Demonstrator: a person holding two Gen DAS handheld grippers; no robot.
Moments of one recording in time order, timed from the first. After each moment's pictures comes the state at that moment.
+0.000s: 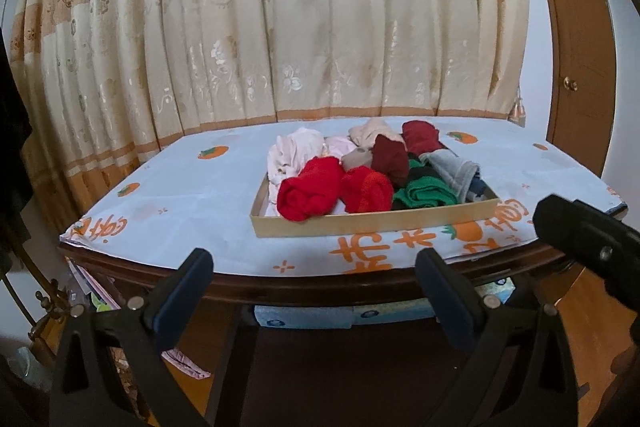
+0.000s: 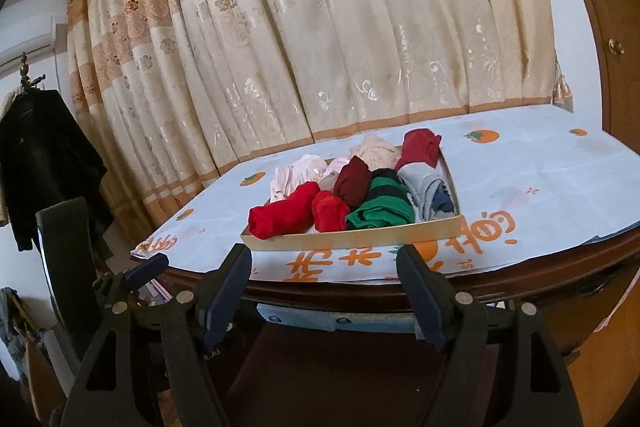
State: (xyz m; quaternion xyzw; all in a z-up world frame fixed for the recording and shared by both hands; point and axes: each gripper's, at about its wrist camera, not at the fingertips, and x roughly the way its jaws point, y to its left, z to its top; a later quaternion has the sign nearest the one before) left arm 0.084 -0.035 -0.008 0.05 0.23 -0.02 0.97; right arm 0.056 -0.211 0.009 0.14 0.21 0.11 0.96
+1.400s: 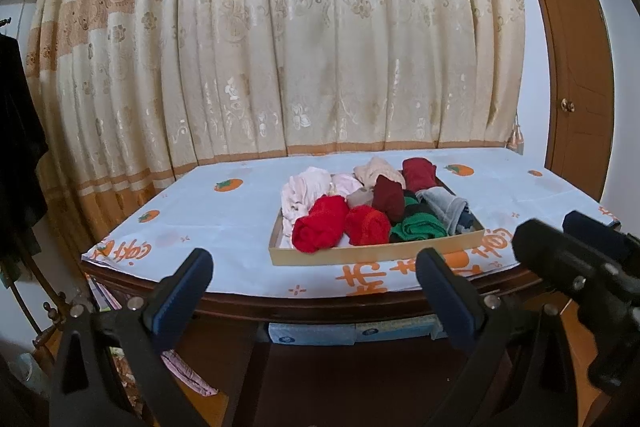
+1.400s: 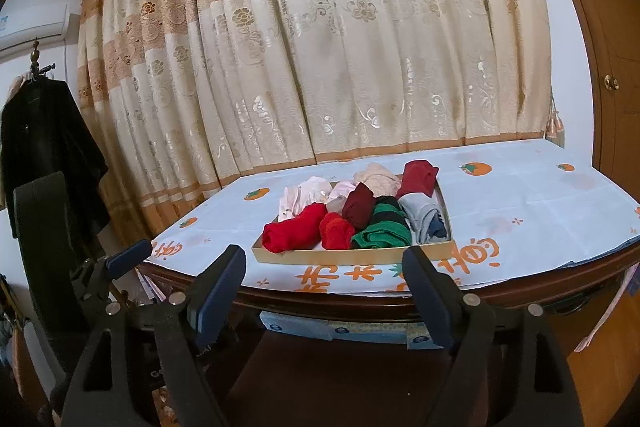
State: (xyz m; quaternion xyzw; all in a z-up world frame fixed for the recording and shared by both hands) left arm 0.051 -0.031 0.026 0.05 0.18 -0.01 0.98; right arm 0.024 -0.199 0.038 0.11 0.17 0.10 0.97
